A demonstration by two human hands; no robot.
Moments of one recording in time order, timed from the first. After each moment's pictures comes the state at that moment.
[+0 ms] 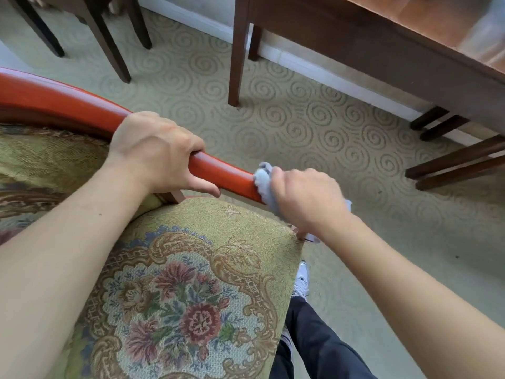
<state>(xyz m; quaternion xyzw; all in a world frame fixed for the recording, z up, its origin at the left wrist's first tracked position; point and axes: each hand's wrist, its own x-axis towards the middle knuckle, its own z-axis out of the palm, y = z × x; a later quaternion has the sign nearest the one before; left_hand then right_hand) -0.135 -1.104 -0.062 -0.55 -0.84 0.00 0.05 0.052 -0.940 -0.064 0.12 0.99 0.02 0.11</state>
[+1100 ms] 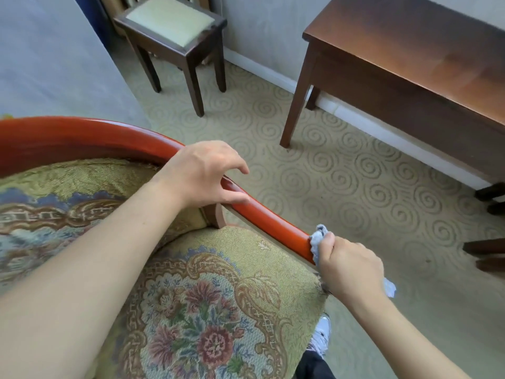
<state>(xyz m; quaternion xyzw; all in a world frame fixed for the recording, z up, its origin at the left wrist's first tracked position) -0.151 -1.128 -0.011 -0.51 -0.85 -0.14 -0.04 0.077 -0.929 -0.072 0.33 0.93 -0.06 0.12</state>
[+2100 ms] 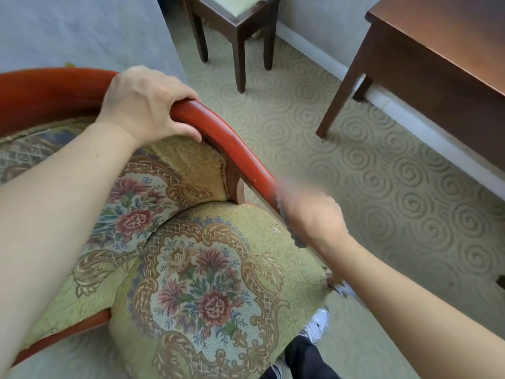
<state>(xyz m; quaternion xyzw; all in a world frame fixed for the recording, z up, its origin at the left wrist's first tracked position) -0.192 -1.213 0.018 -0.35 -0.93 0.02 0.12 -0.014 -0.953 -0.084 0.14 0.97 -0.18 0.11</state>
